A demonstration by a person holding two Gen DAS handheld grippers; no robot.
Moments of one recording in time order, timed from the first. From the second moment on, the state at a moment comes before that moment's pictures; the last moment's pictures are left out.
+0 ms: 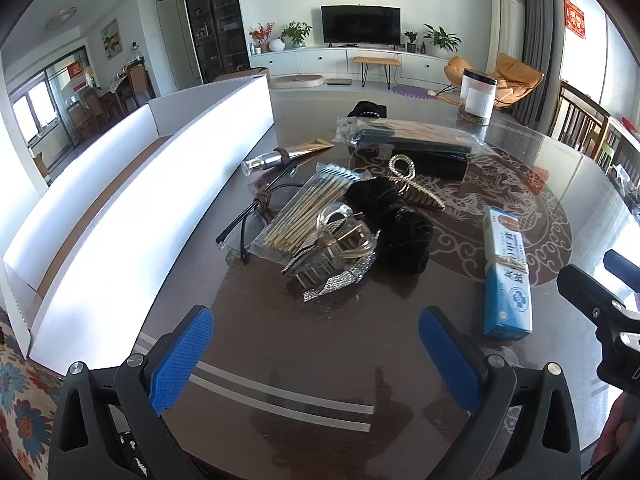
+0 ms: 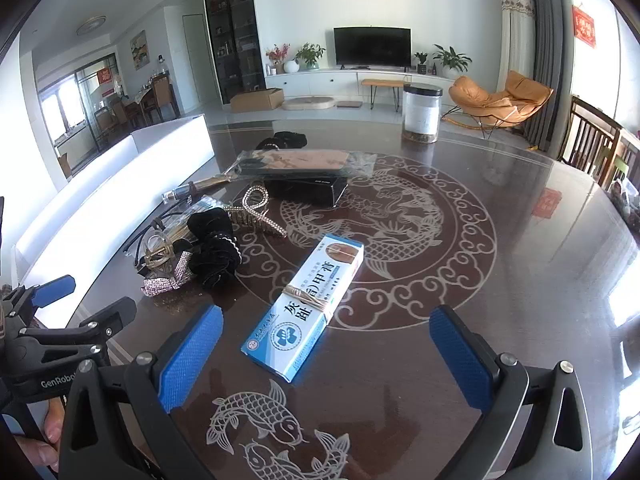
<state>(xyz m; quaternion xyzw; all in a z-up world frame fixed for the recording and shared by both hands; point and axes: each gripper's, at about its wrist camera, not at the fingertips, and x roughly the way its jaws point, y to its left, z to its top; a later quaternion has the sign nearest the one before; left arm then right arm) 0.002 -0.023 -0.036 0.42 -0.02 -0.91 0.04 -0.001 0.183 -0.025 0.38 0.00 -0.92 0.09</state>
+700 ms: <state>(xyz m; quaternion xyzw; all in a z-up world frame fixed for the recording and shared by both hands) -0.049 -0.043 -0.095 0.50 -0.04 -0.86 0.03 -0.076 0.140 -0.106 0.46 0.03 -0.88 0.08</state>
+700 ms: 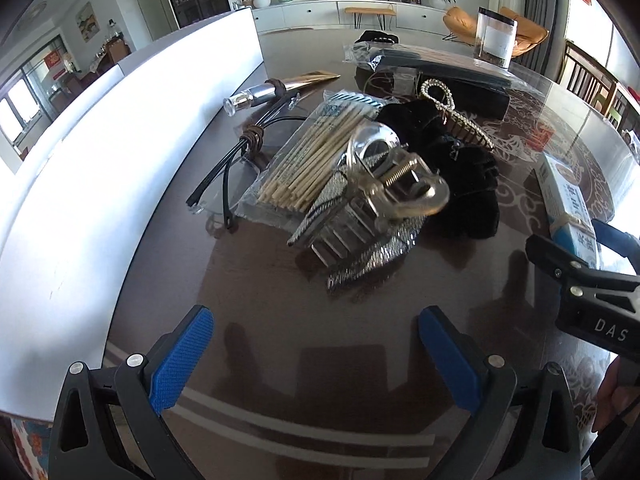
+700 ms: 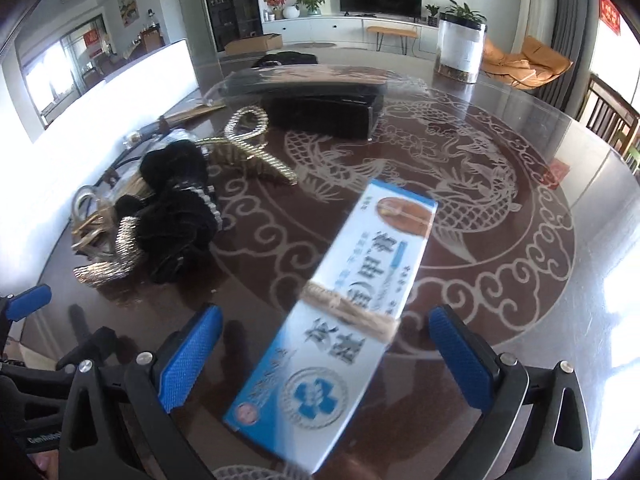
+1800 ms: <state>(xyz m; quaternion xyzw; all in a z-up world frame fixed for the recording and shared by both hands) -0.128 -0.050 -0.101 0.48 0.01 -0.88 0.02 -0.122 0.177 -0.106 0.46 0.03 -0.89 0.06</state>
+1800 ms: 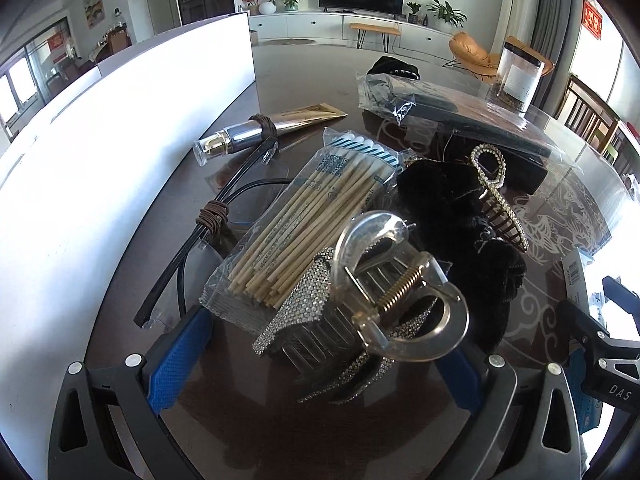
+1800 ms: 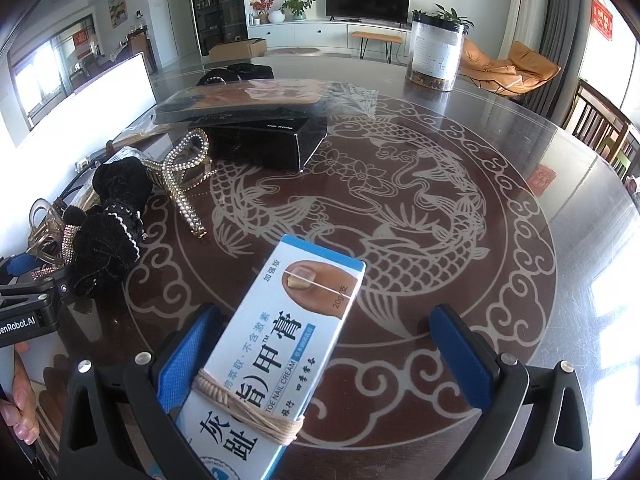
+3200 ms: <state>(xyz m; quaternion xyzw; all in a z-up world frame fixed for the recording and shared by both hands) -0.127 -0.050 -0.102 0.47 0.01 -0.88 0.01 -0.121 0.177 -0.106 0.46 0.03 -0.89 0.06</state>
